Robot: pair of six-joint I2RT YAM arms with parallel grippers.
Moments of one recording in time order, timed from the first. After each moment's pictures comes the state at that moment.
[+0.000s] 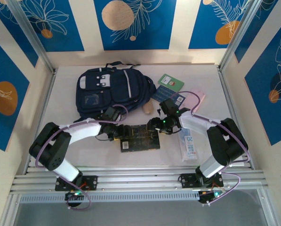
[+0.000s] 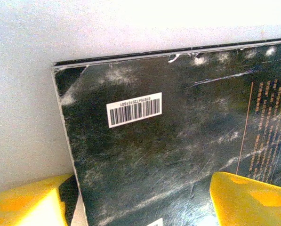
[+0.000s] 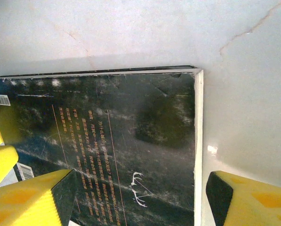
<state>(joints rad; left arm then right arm) -0.62 1.57 0.79 -0.37 0.32 -0.72 0.52 1.58 0.87 -0.48 -0.36 0.62</state>
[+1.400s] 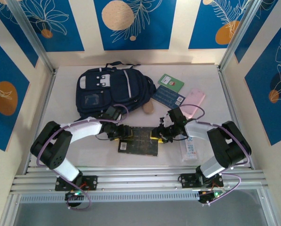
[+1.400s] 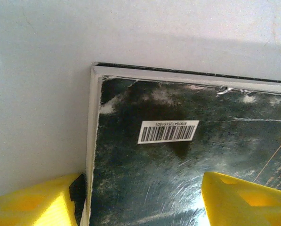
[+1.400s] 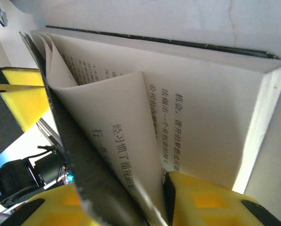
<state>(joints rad) -0.62 1.59 0.82 -0.41 0.31 -0.72 0.44 1.53 0.62 -0.21 -0.74 0.76</state>
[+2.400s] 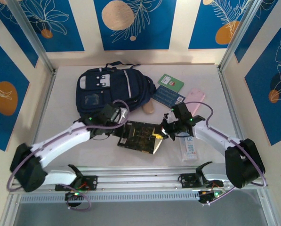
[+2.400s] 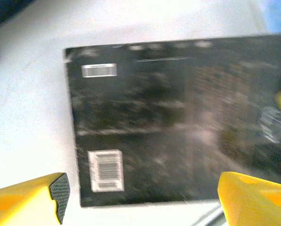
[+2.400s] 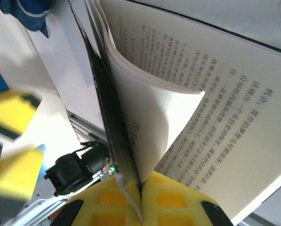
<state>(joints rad) -0.79 1.22 0.94 -0.66 0.11 -0.39 0.44 1.28 0.72 -0.47 -0.75 0.97</state>
